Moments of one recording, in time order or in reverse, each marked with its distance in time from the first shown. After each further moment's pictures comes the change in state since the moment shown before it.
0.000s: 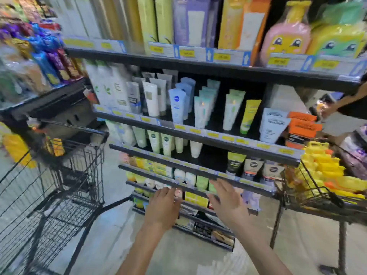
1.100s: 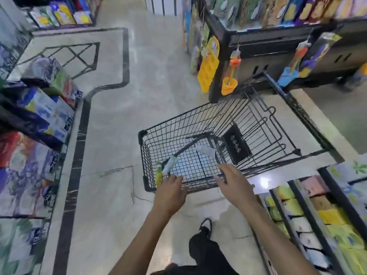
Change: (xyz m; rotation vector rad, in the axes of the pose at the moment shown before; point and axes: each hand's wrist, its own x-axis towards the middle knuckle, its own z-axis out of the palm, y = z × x) left_hand -0.156 -0.522 -0.068 -0.088 0.028 -0.995; right_hand 0.144 -0.539 0.368 -0.104 -0.722 -0.788
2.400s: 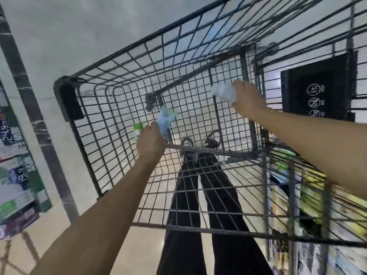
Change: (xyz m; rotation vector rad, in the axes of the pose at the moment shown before) left_hand 0.334 -0.163 0.263 -0.131 -0.422 -0.588; right_hand 0.486 0.191 0.258 -0.368 -0.440 0.069
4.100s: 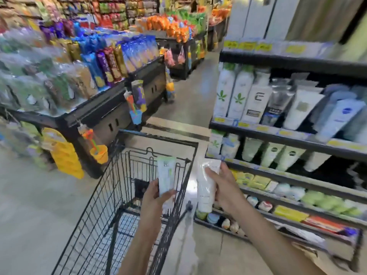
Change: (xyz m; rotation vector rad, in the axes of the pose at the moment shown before) left_hand -0.492 0.143 -0.188 -0.783 -0.615 1.100; right_hand -0.683 -0.040 -0.124 2.177 1.307 0.292
